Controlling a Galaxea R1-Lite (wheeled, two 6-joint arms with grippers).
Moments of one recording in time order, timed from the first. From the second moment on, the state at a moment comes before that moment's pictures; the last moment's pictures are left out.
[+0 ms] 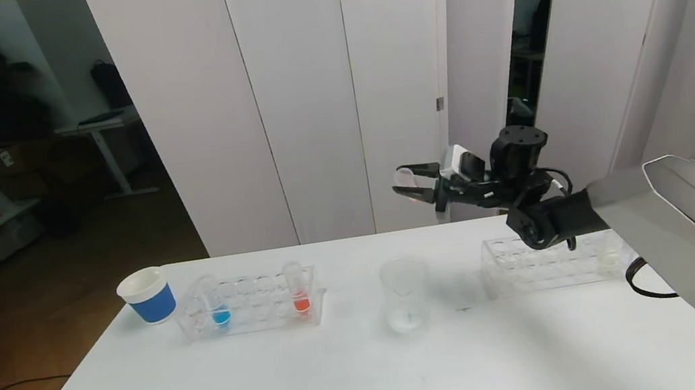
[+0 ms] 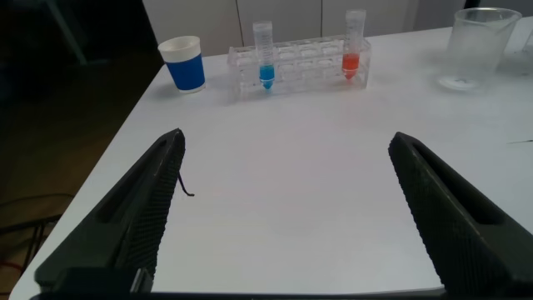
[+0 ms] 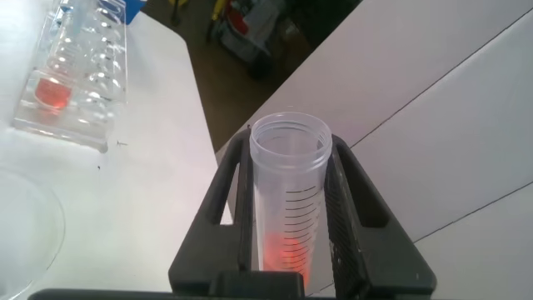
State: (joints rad) left arm 0.00 0.00 0.00 0.00 -0.02 0.09; right arm 0.29 2.57 -1.81 -0.90 0.87 -0.60
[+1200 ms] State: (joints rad) left arm 0.00 0.00 0.00 0.00 -0.02 0.09; right arm 0.34 2.51 -1.52 -0.99 0.94 -0.86
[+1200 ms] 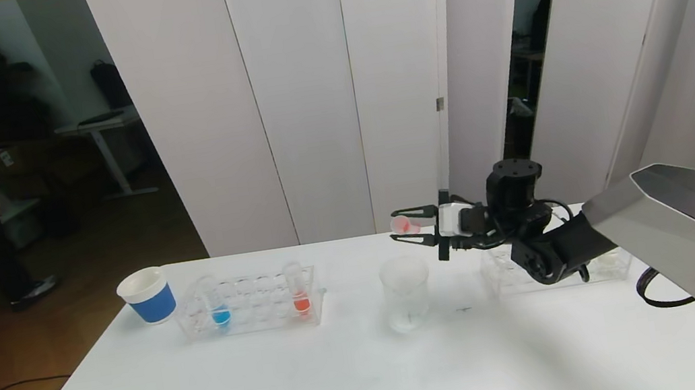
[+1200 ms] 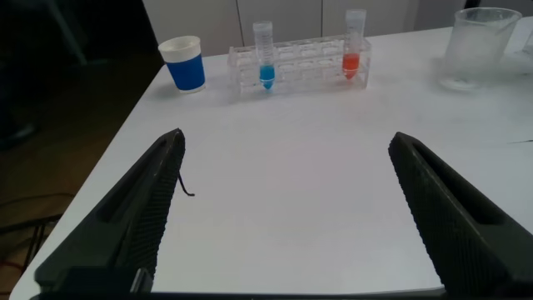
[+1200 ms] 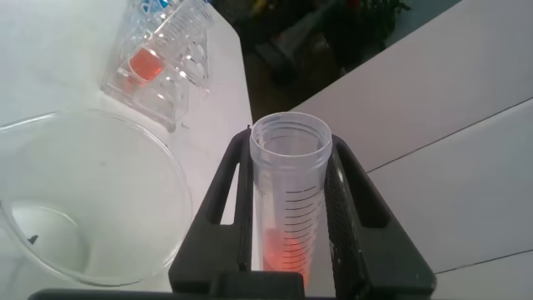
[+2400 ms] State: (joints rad) left arm 0.00 0.00 0.00 0.00 -0.02 0.09; right arm 0.32 2.47 -1.61 -0.67 0.98 -1.25
